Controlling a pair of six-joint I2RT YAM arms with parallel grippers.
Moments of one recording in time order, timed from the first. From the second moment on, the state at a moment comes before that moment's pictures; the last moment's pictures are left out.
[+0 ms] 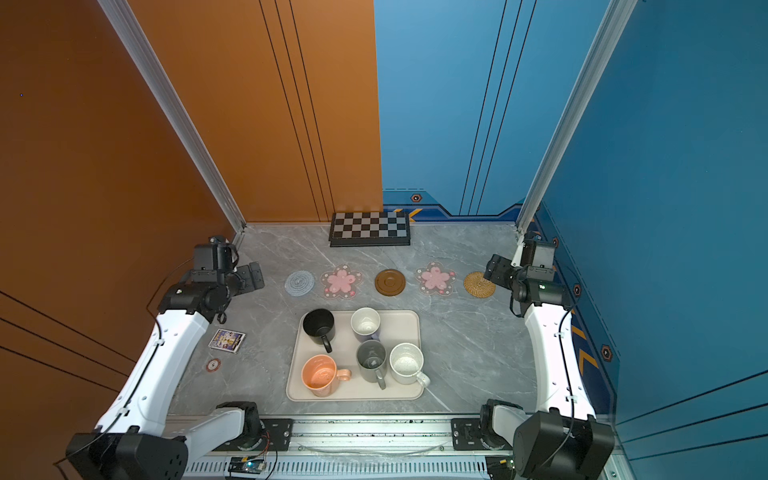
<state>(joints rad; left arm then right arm) 0.02 1.10 1.12 -0.75 -0.28 -0.24 -0.20 1.15 1.13 -0.67 -0.12 0.26</state>
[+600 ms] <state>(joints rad) 0.12 0.98 0.83 -0.46 -0.28 -0.25 -0.22 1.12 0.94 -0.50 -0.06 0.30</state>
